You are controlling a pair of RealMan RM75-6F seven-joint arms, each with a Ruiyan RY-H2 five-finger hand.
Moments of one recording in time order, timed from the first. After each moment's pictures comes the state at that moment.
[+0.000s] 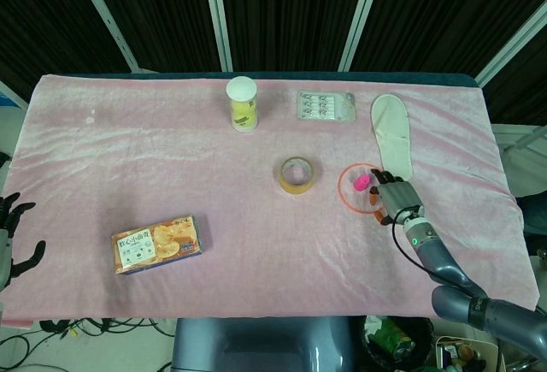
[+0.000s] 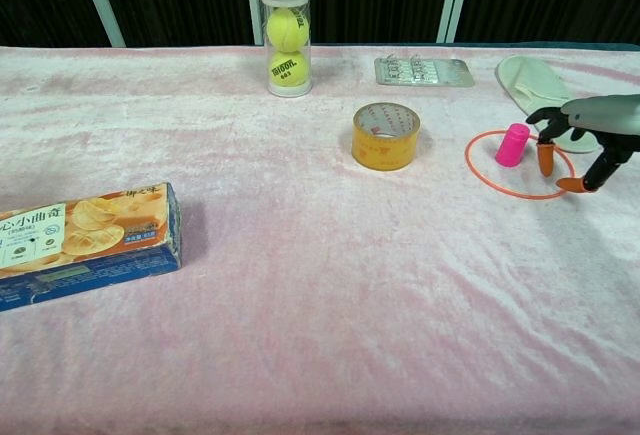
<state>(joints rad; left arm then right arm) -0.08 -1.14 -0.10 -1.71 1.31 1.47 0.12 0.68 -1.40 0.16 -1.32 -0.99 0.72 -0.28</state>
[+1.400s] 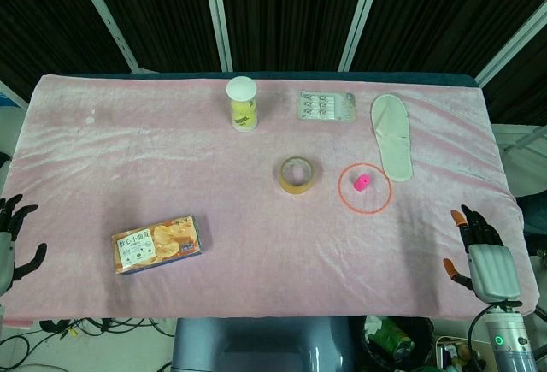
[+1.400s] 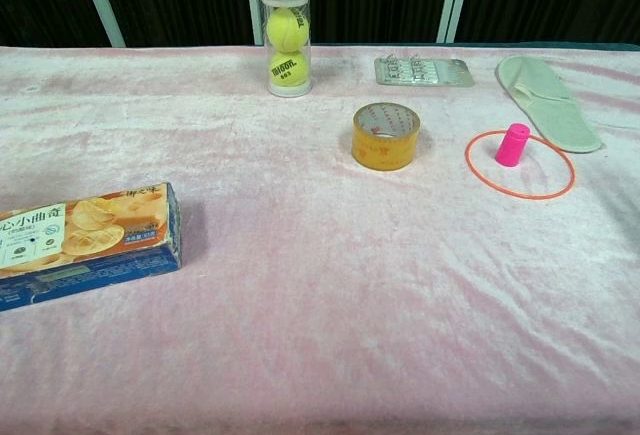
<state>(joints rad) -0.07 -1.14 -0.09 -1.71 1.35 1.49 0.16 0.15 -1.29 -0.02 -1.45 -1.43 1.53 -0.04</state>
